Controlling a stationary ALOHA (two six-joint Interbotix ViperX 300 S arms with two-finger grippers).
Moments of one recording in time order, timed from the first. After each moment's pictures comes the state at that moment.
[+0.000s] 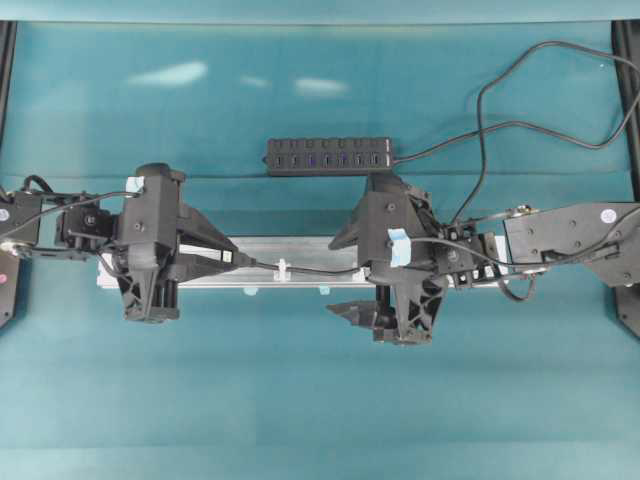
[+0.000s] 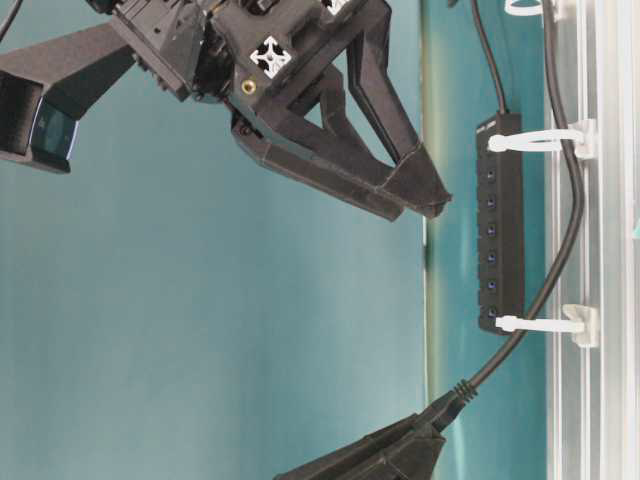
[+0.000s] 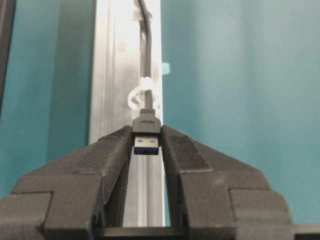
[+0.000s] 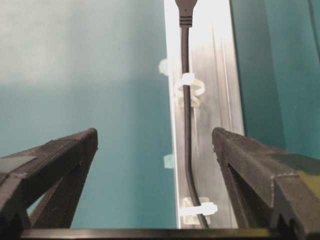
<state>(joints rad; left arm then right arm) 0.02 -0.30 0.94 0.01 -0.06 0.04 0.07 -0.08 0.62 -0.26 0.17 0.35</state>
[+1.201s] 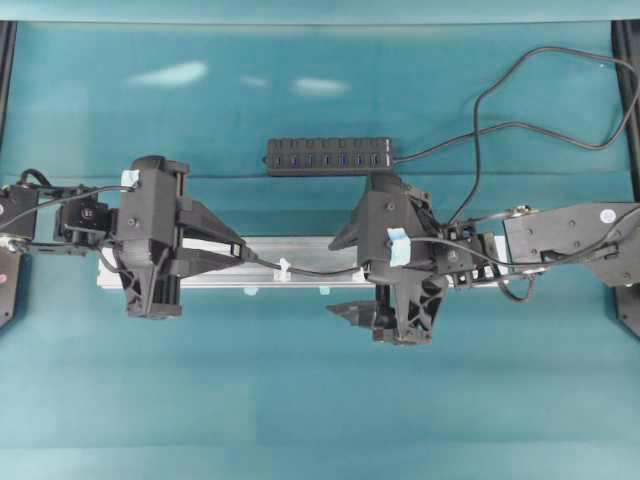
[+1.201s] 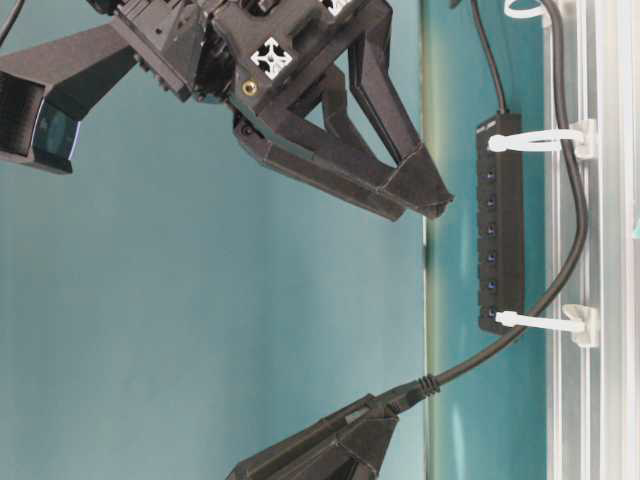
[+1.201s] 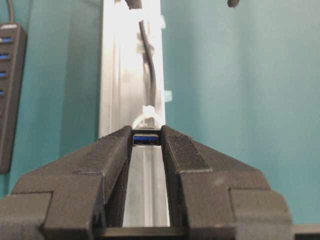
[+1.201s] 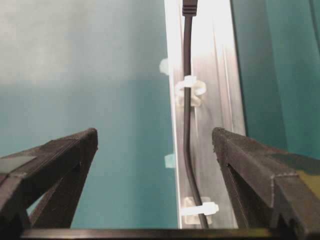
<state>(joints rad) 0.02 -0.33 0.91 0.01 -0.05 0.07 0.07 -0.08 0.62 -0.25 0.17 0.35</state>
